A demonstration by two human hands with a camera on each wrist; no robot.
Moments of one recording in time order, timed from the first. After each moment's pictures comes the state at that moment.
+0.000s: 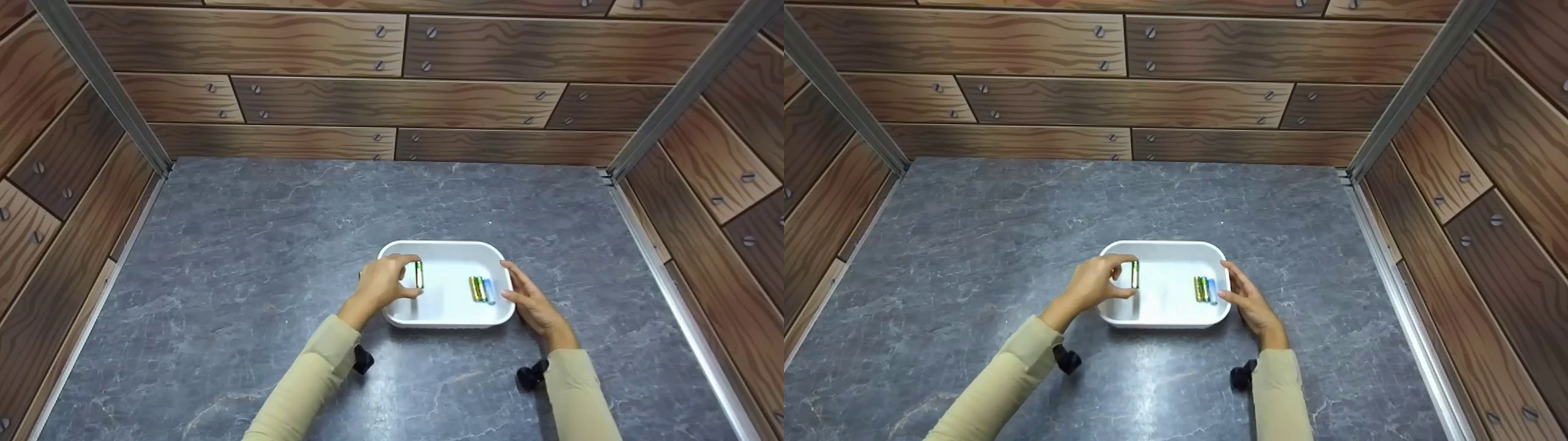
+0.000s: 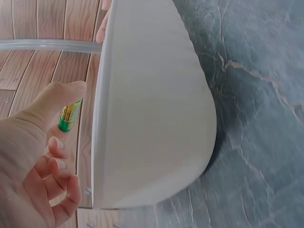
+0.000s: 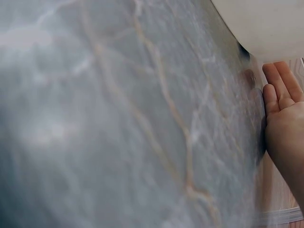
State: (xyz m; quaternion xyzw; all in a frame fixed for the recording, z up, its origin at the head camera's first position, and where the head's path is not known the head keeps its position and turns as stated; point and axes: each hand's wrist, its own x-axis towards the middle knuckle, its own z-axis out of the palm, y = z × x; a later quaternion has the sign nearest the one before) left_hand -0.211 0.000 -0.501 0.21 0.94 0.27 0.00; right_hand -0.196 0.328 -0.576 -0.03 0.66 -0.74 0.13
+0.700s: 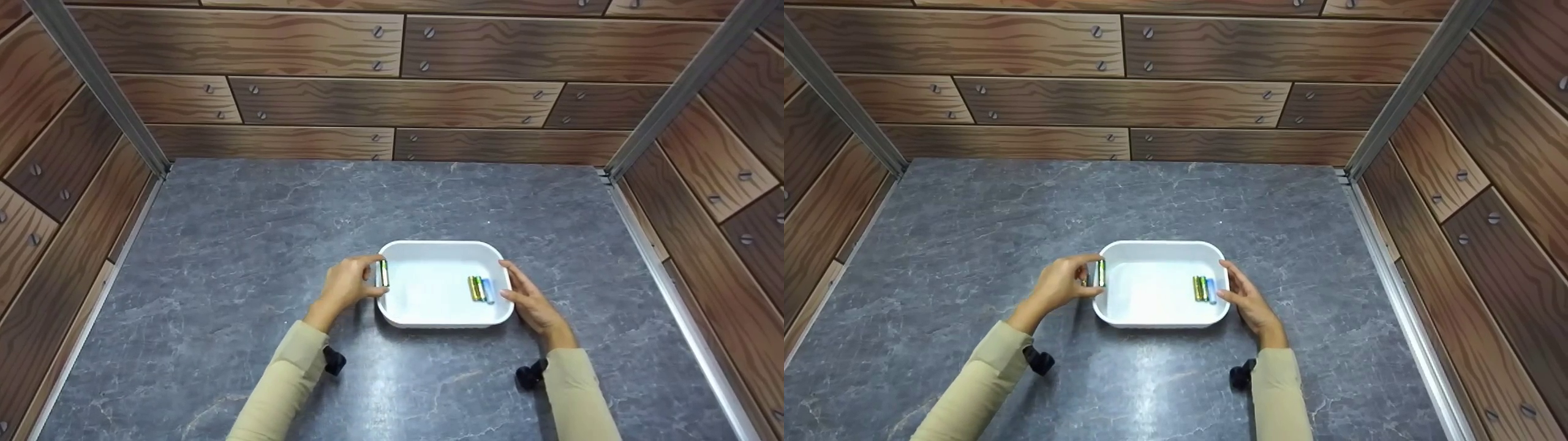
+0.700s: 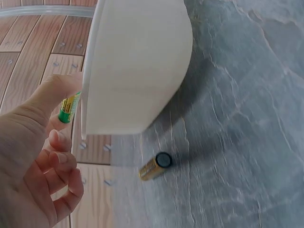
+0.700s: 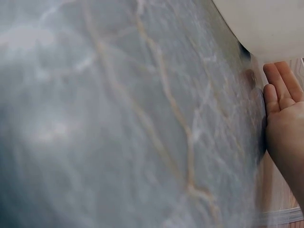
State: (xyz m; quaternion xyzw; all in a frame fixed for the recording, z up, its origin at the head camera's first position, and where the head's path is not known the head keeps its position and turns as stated) left_hand -0.214 -0.053 -0.514 0.17 0.94 0.29 0.00; right_hand -0.195 0.328 -0.576 -0.02 0.67 -0.73 0.14
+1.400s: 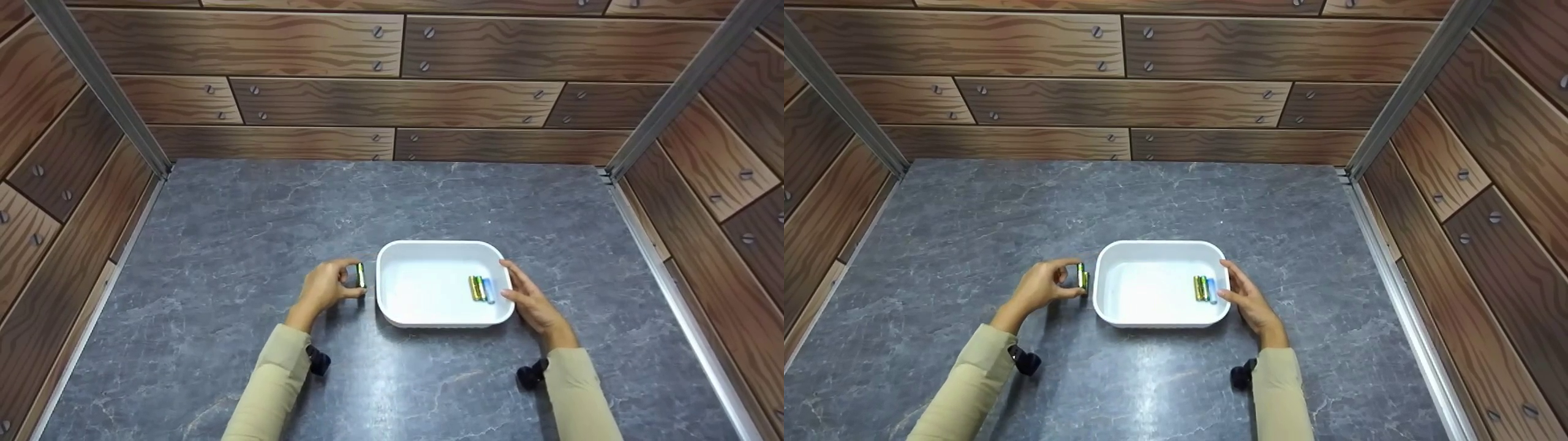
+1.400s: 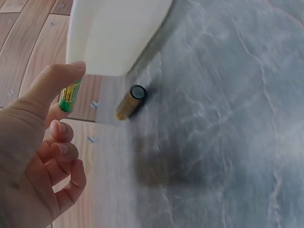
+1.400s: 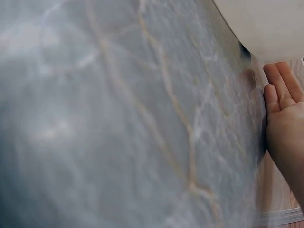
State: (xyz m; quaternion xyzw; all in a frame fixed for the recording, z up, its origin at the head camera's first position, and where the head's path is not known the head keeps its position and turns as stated) left_hand -0.216 -0.090 -0.532 0.12 0.94 0.32 0.04; right_hand -0.195 0.328 -0.577 -0.02 0.66 -0.74 0.13
